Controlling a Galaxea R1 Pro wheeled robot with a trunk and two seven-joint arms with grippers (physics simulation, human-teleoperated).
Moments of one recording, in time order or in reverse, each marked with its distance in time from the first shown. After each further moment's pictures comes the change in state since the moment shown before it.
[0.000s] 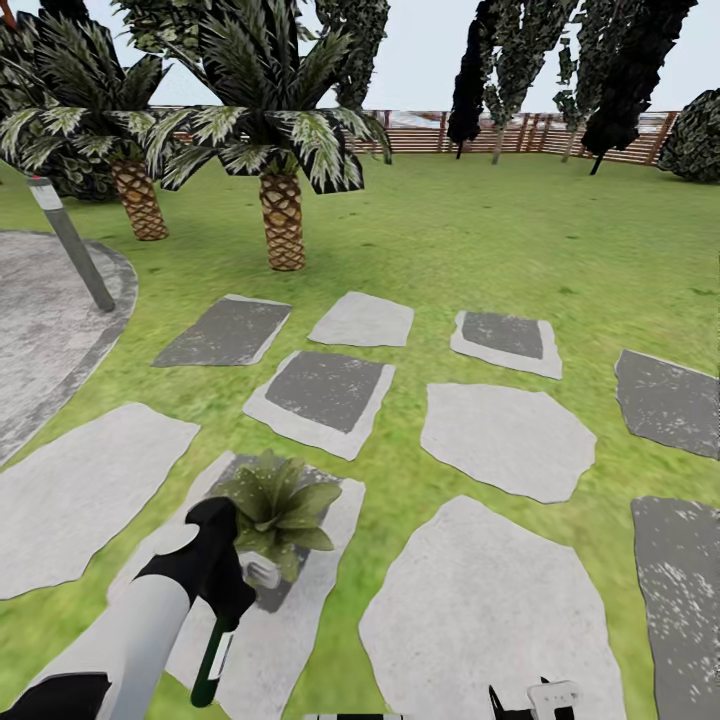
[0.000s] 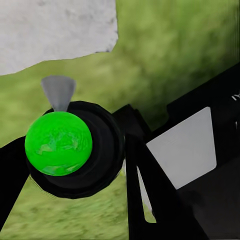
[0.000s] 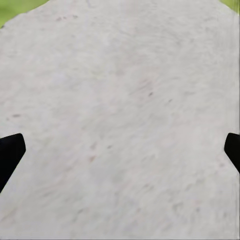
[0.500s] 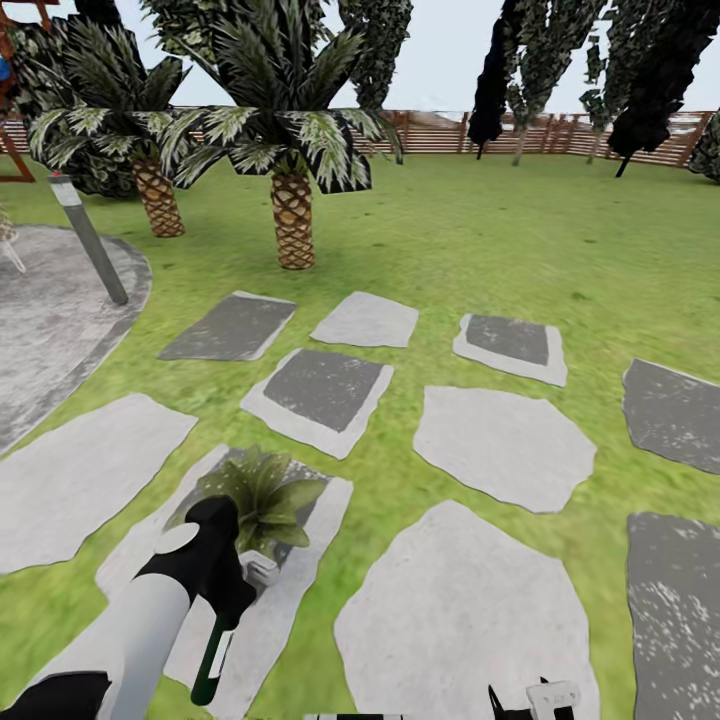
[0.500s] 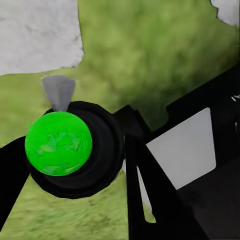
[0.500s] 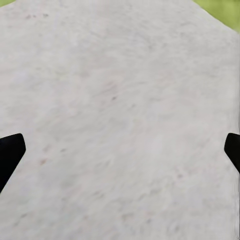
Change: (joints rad) left arm -0.003 0.000 0.001 0.000 0.000 0.002 -0.002; right arm 0.000 0.002 0.000 0.000 -0.001 0.000 0.000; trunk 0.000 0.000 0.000
